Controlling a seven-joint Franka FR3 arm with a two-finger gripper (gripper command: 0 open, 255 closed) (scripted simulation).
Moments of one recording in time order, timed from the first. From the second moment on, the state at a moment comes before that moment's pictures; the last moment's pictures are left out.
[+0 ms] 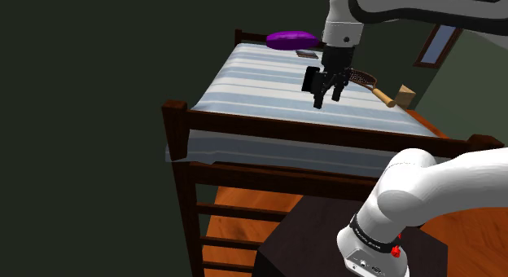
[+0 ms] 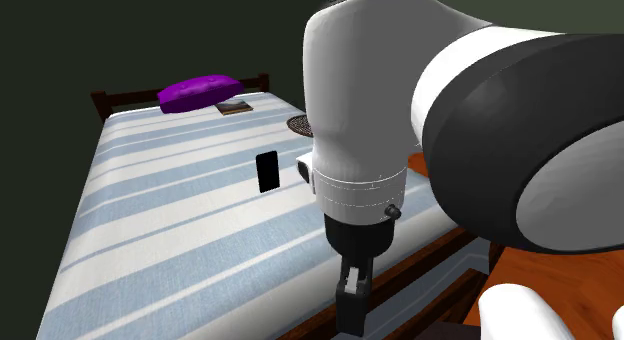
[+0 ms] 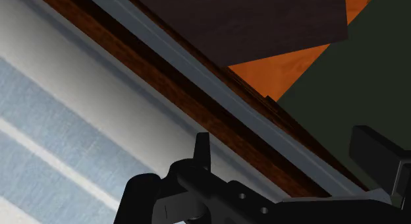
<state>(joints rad) -0.01 -0.81 -0.03 -2.33 -0.03 1.42 0.13</state>
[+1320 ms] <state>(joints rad) -0.12 -0.28 -0.28 -1.95 -0.09 1.63 0.01</state>
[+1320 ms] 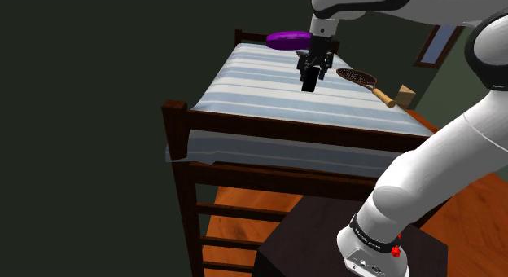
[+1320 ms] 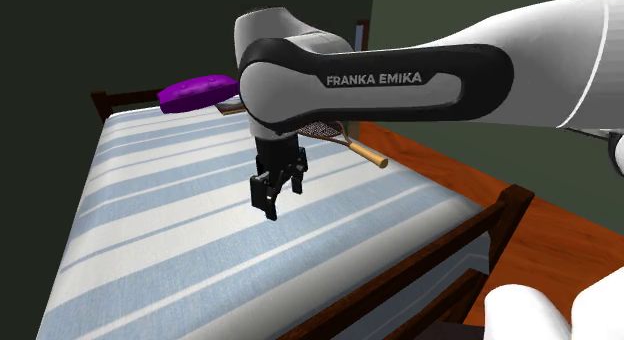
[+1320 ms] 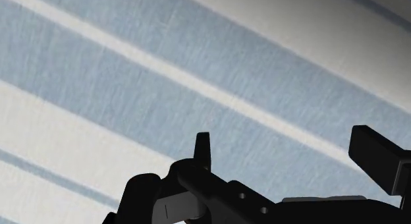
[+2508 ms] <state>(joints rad) -0.38 0.45 -0.45 -1.10 0.19 1.51 -0.16</state>
